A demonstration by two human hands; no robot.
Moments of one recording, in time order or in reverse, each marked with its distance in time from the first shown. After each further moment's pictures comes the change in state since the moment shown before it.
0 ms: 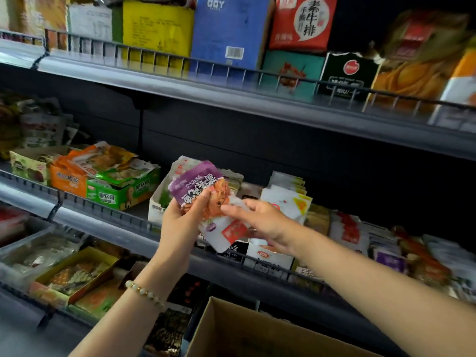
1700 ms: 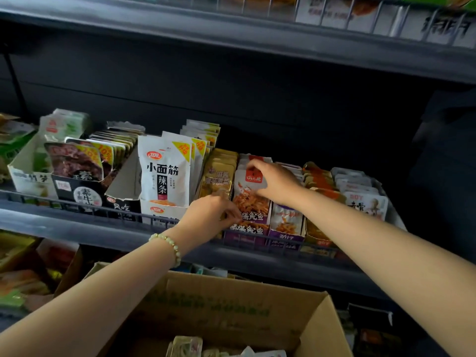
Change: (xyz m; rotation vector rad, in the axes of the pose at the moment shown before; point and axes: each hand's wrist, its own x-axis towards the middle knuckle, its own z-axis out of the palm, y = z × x) left_hand -0.038 -0.140 0.184 1.269 -0.828 0.481; right_hand -0.041 0.132 -0.231 -1.075 0.349 -0.137
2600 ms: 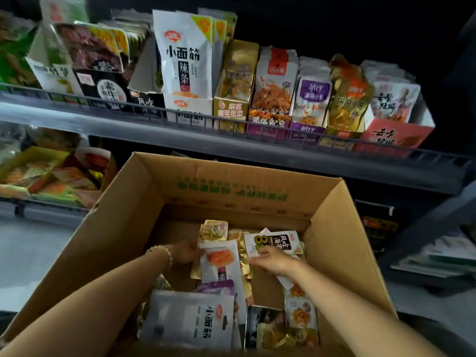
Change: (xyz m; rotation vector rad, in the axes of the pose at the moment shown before) left_hand -0.241 -0.074 0.160 -0.473 -0.774 -0.768; right_hand -0.268 -0.054 0.242 0.746 -0.814 0.770
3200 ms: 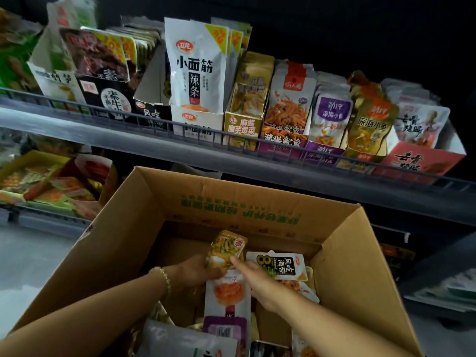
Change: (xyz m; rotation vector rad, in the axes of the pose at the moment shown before) left_hand -0.013 0.032 0.002 -0.507 -0.135 0.106; right_hand 0.013 -0.039 0.037 0.472 -0.051 -0.042
